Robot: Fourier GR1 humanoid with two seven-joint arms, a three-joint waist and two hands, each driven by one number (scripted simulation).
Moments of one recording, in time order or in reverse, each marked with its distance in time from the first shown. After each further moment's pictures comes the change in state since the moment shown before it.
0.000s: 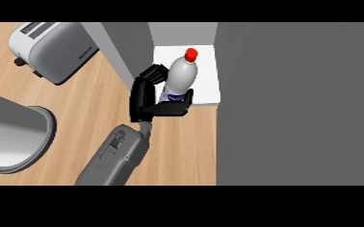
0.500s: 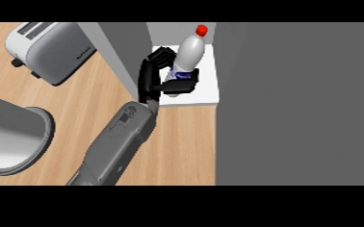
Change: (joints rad) left arm -0.223 0.000 0.028 0.254 0.030 0.077 0.041; right arm 0.005 -0.018 -0.021 0.003 -0.030 0.006 0.009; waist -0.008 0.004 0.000
